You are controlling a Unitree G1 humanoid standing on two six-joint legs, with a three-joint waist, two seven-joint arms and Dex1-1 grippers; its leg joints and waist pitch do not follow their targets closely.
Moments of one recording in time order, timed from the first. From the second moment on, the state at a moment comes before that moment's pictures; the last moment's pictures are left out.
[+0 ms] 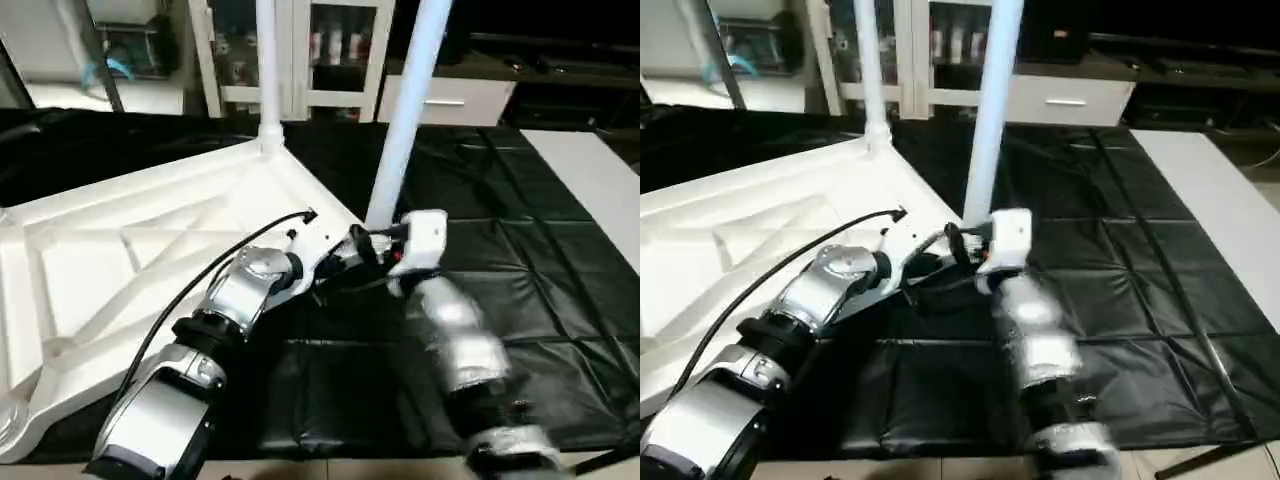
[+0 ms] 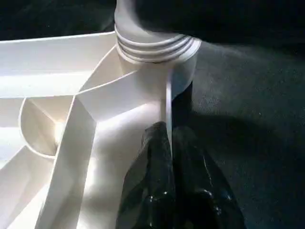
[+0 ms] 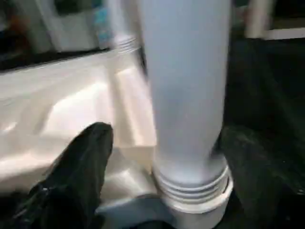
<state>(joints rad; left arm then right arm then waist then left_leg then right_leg) -0.75 0.13 -0.27 0.77 0.12 0.25 -0.69 -0.46 -0.08 -0.01 0.49 0.17 0.14 0.42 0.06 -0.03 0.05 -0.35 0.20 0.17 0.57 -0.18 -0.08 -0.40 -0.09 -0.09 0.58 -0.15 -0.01</state>
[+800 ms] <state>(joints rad) -0.62 0.32 -0.41 0.45 0.06 0.35 -1.21 -0.44 -0.47 0.19 0.36 0.24 0.30 1.21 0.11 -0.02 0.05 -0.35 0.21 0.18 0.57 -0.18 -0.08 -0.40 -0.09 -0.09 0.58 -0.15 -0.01</state>
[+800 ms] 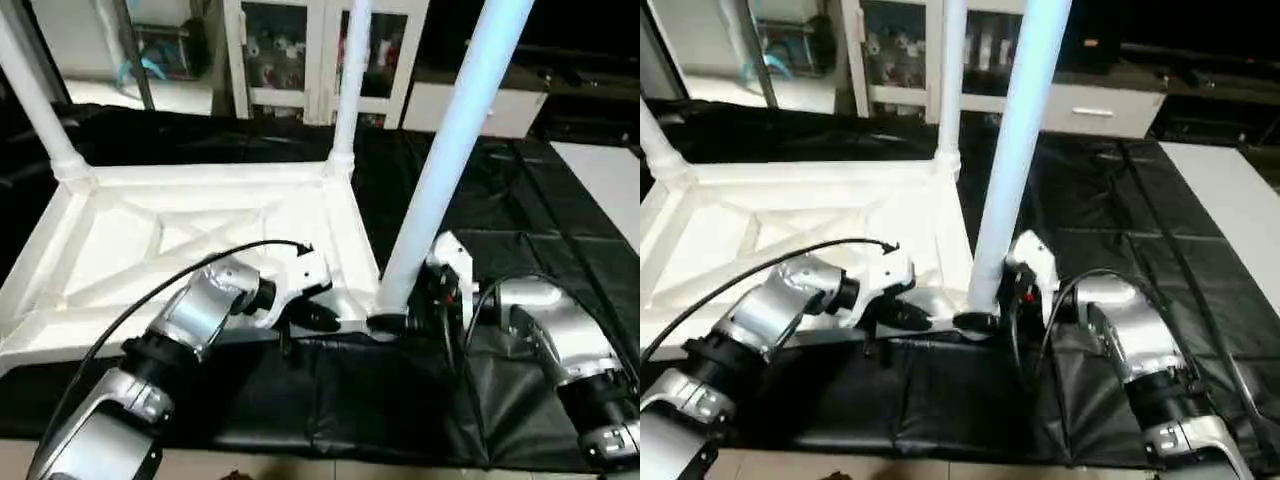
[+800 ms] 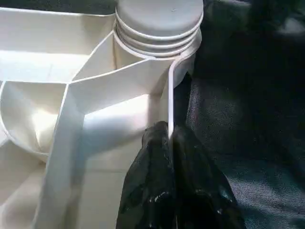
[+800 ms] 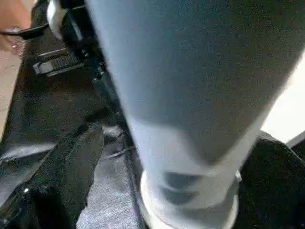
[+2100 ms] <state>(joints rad) -0.65 0.23 -0.35 0.57 0.10 0.37 -0.98 -0.52 -0.32 0.13 0.61 0.13 0.17 0.87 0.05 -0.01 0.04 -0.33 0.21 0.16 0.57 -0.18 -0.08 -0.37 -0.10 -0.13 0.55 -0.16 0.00</state>
